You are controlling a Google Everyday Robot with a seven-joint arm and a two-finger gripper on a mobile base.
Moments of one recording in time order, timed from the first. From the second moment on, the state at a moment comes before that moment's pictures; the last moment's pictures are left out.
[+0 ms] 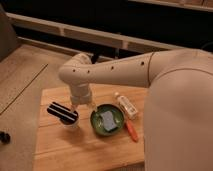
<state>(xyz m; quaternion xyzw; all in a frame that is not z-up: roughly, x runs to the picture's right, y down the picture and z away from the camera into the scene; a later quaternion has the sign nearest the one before) -0.108 0.103 0.703 -0.26 0.23 0.64 0.68</state>
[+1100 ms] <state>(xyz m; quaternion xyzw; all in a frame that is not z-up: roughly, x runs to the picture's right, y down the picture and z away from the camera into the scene) -0.198 0.070 0.732 -0.31 0.13 0.45 0.83</state>
